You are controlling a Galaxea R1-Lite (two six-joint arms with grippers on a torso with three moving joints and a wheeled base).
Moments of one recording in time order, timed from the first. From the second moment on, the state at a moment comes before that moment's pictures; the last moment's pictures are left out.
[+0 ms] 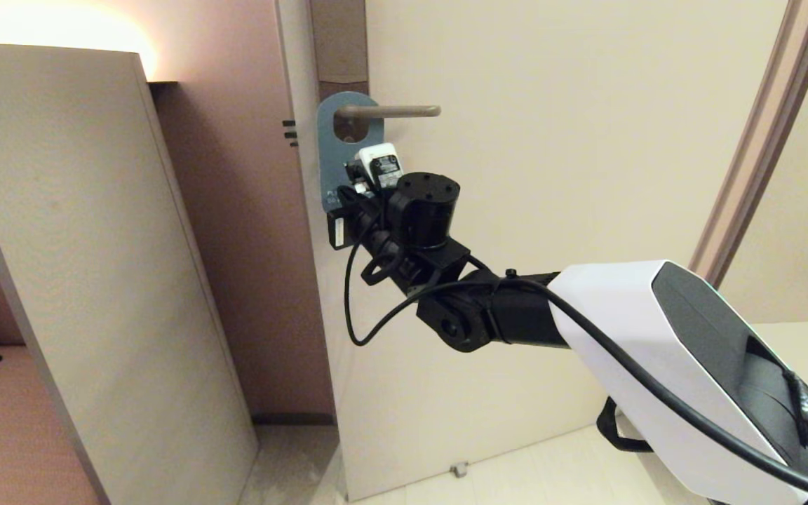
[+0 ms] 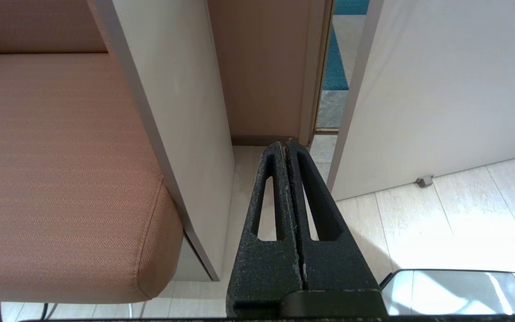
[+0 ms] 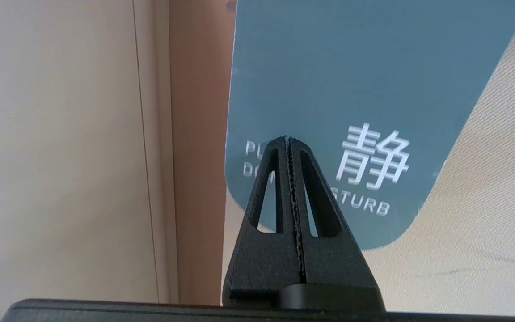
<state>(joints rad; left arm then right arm) 0.10 0.28 0.00 0.01 -0.02 0.04 0.76 2.49 -1.97 -0.72 -0.18 -0.05</state>
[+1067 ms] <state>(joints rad) 0.10 0.28 0.00 0.01 -0.02 0.04 0.76 2.50 -1.98 -0.81 -0.18 -0.06</state>
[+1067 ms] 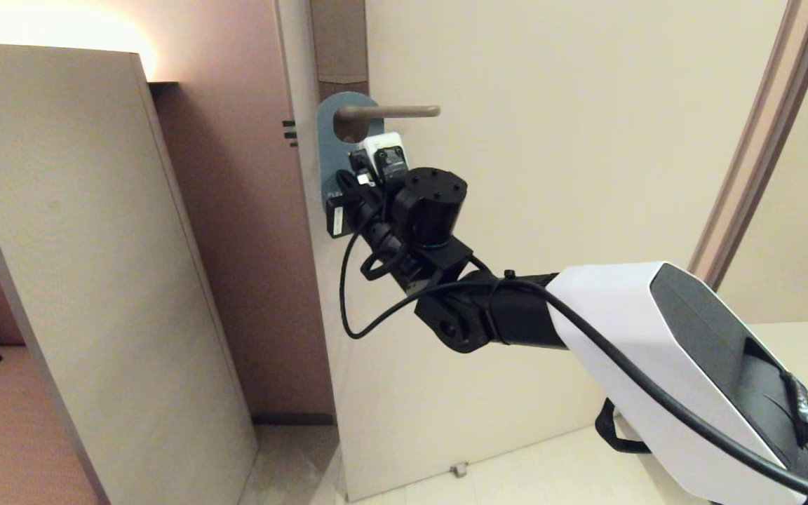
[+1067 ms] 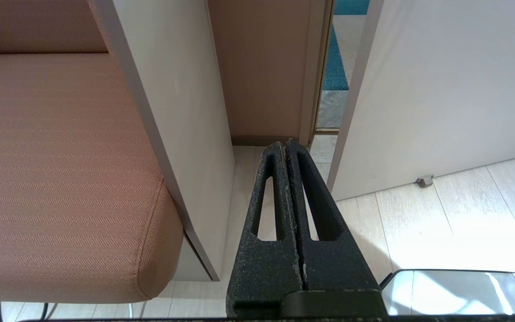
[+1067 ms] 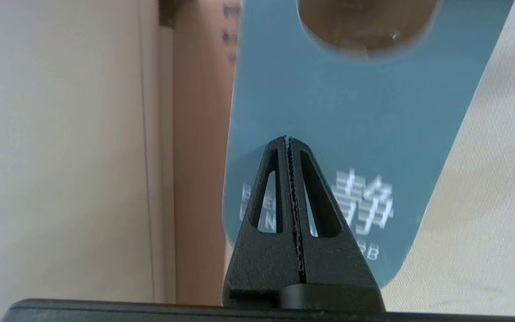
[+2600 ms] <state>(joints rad) 0.10 0.28 0.00 0.01 -0.02 0.04 0.53 2.15 -1.41 -0.80 -0.17 -0.17</state>
